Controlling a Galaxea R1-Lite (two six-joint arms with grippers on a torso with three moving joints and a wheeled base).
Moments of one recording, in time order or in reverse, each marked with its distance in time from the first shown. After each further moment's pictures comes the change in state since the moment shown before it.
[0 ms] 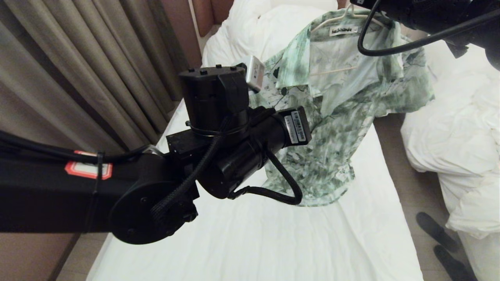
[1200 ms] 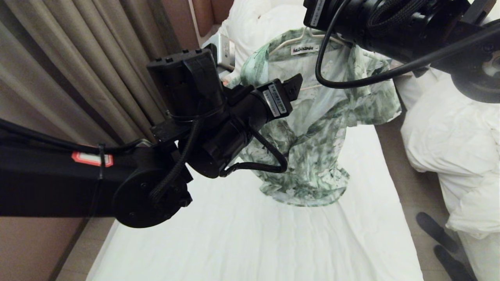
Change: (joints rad) left arm 0.077 0.003 0.000 -0.173 0.006 0.008; right arm 0.179 0.017 0.072 -0.037 -0.058 -0.003
